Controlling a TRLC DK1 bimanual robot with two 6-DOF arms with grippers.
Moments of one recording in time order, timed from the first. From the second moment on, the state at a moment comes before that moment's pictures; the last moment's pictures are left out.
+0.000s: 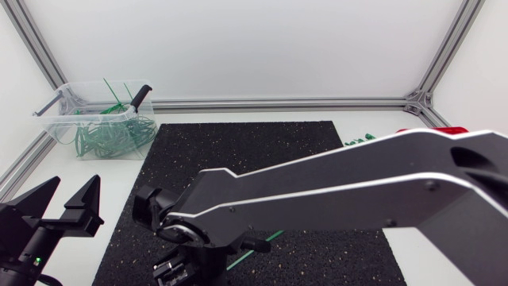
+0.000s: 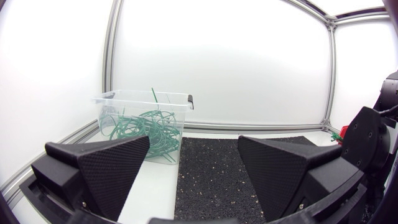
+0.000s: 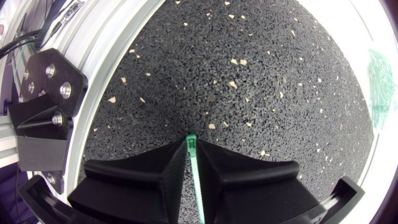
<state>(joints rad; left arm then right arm) 0.00 0.05 0.02 -0.01 0.03 -0.08 1.16 2.07 1.38 -0.79 -0.12 -0.92</state>
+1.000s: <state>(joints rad) -0.08 0.05 0.02 0.05 0.03 -0.08 0.80 1.96 1.62 -1.08 -0.54 -0.92</state>
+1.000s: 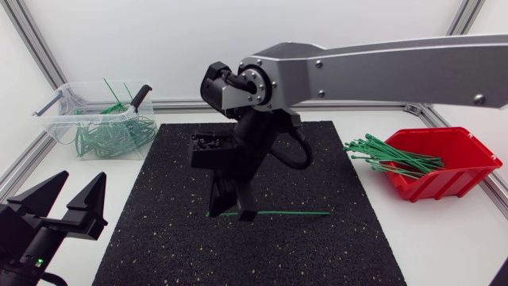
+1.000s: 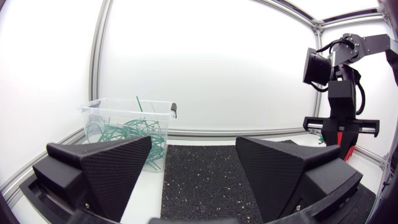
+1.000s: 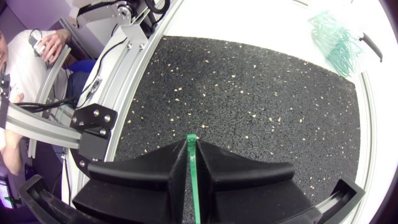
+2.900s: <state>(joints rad) -0.07 1.21 0.67 0.04 1.19 0.38 0.52 2.30 2.31 -1.68 -1.25 -1.14</state>
